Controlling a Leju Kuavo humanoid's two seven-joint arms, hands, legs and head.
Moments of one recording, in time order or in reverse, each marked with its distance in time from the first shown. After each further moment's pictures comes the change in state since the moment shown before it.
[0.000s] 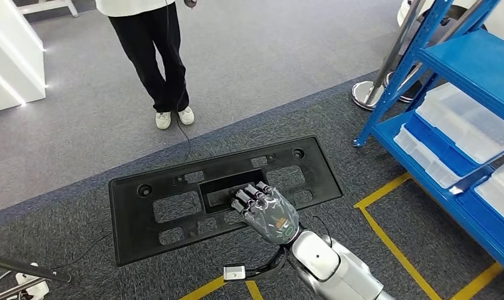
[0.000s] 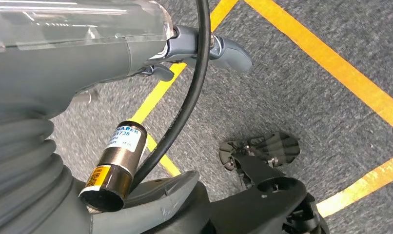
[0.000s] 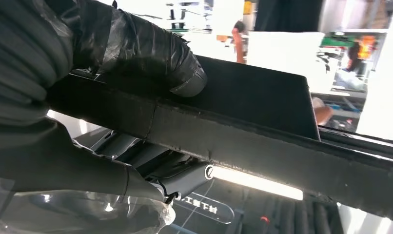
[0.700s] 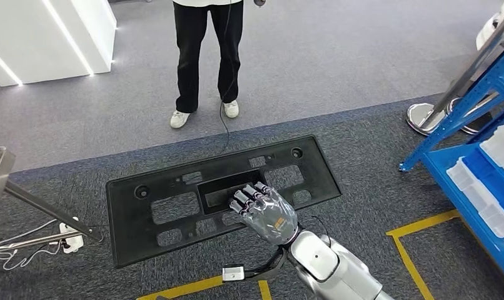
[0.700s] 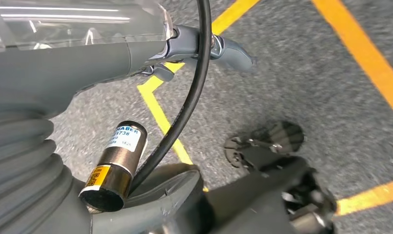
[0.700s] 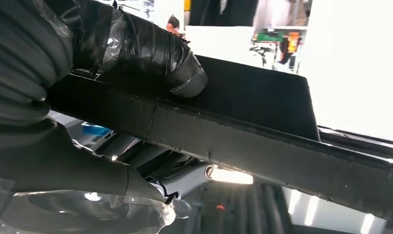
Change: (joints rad) left arm 0.016 -0.002 0.003 0.000 -0.013 -0.013 0.002; right arm 0.002 0.011 0.000 -0.002 0.026 0.000 0.009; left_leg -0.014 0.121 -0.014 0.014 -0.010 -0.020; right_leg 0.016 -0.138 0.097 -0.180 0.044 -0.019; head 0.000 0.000
